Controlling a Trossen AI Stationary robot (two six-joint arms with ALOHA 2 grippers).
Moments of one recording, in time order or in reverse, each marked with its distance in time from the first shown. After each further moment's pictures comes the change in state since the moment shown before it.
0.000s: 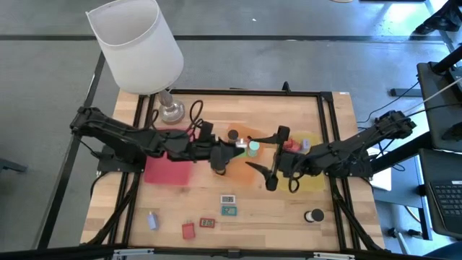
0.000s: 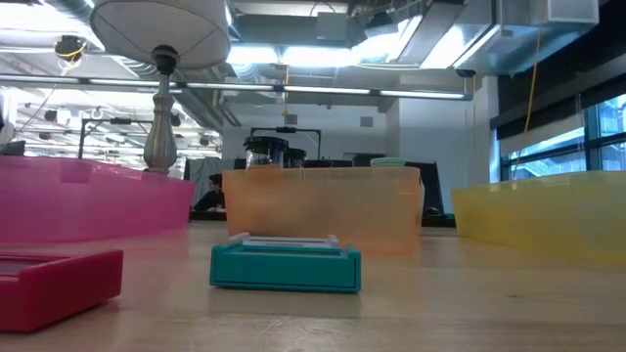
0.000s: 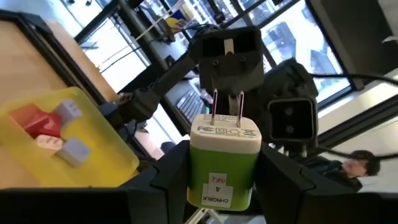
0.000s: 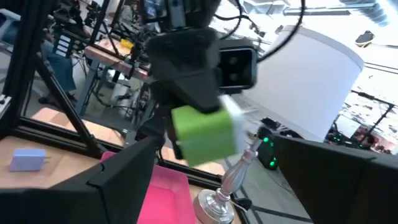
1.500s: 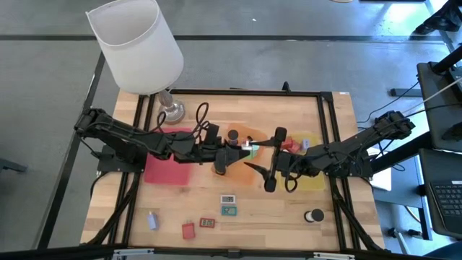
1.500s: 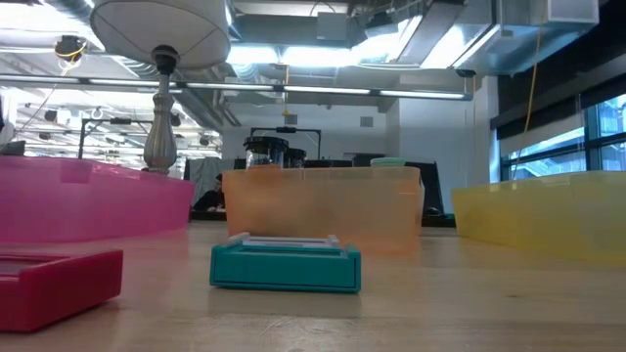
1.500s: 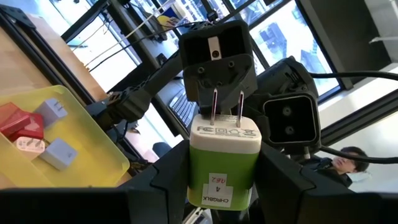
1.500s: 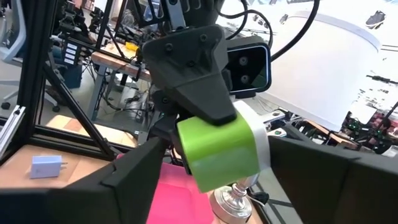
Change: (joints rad) left arm 0.014 0.061 0.000 0.098 0.034 0.010; right arm 0.001 0.022 0.000 -0.003 -0.011 0.100
